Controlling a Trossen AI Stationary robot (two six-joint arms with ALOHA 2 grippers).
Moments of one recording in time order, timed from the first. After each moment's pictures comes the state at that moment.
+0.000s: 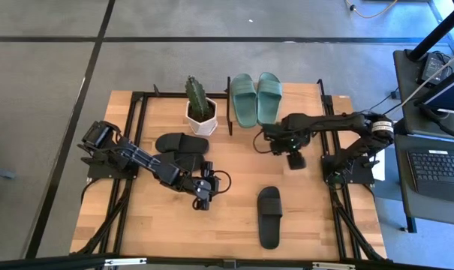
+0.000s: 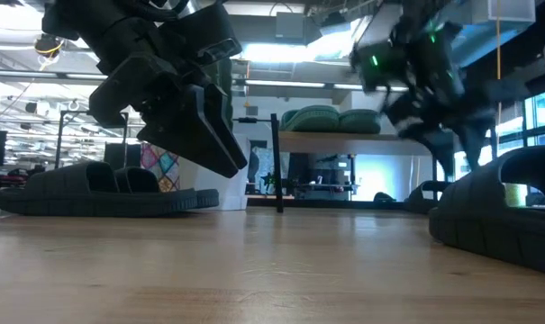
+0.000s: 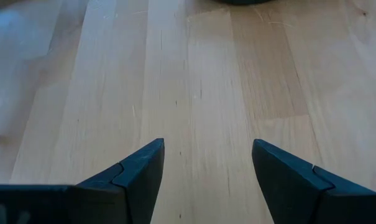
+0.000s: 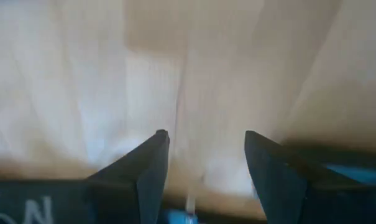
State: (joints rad) left arm -0.35 1.70 0.88 -0.02 -0.40 -0.10; right arm -0.22 1.56 1.02 -1.21 -0.03 -0.36
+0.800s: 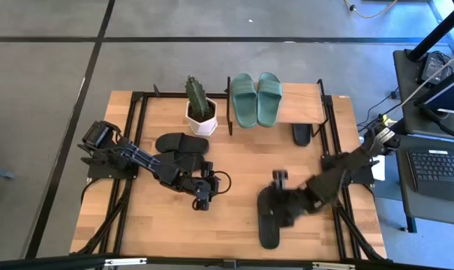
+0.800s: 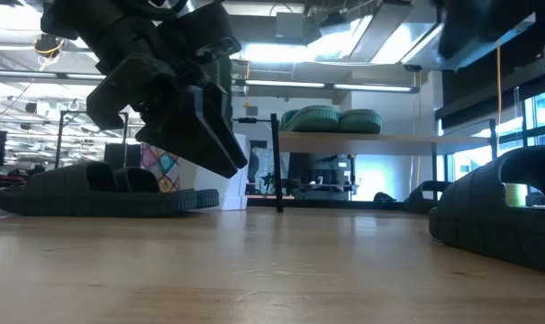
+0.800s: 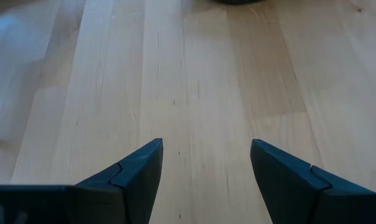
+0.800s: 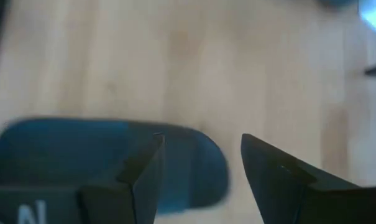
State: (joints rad) left arm -0.36 1.70 0.88 -0.02 -0.40 -0.08; right arm 0.63 1.58 1.27 -0.90 0.40 0.45
